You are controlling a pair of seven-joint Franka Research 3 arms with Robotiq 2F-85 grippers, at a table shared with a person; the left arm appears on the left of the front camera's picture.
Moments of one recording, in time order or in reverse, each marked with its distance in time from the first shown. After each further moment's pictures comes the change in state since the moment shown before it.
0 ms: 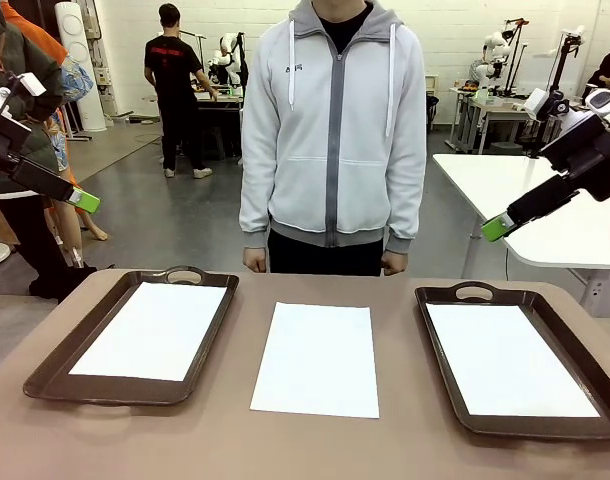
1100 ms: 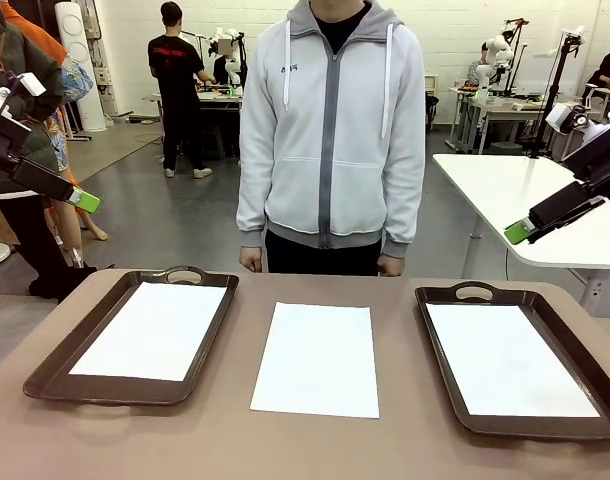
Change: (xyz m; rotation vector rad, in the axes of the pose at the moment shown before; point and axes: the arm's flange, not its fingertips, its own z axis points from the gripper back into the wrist) left arm 0.000 0.000 0.000 0.000 0.000 0.000; right arm -0.018 -0.043 0.011 -0.048 0.009 -0.097
